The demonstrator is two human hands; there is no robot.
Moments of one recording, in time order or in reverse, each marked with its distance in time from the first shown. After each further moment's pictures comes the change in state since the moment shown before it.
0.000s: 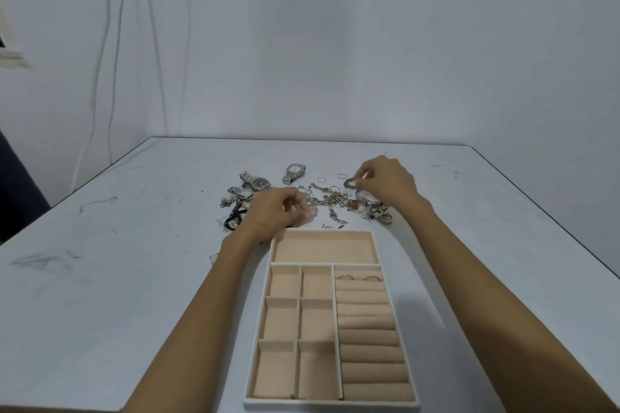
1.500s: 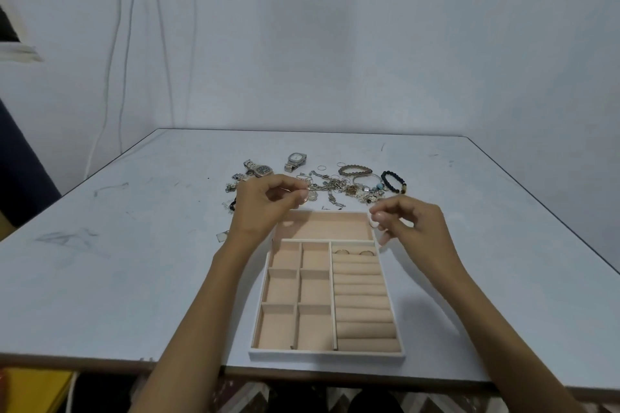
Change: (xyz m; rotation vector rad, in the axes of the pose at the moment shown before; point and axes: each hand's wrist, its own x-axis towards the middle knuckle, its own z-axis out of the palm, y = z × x) left_hand -0.072 0.055 -0.012 -0.441 0.324 0.047; right_hand -0.147 0.018 -0.004 0.780 0.154 -0.165
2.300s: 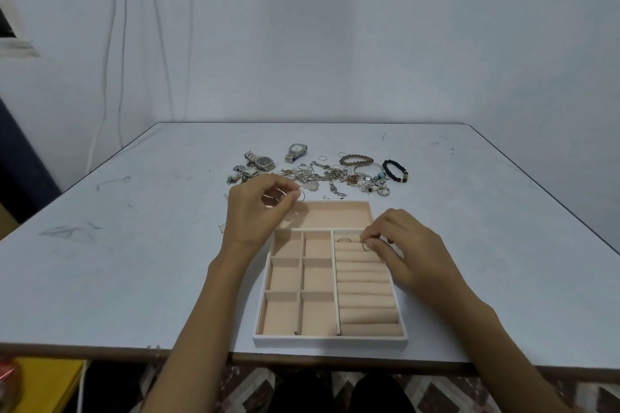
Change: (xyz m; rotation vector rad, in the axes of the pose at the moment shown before) left_hand -0.021 -0.006 -0.007 0.230 0.093 0.193; right_hand -0.034 0.022 0.004 -0.594 -0.140 -0.439
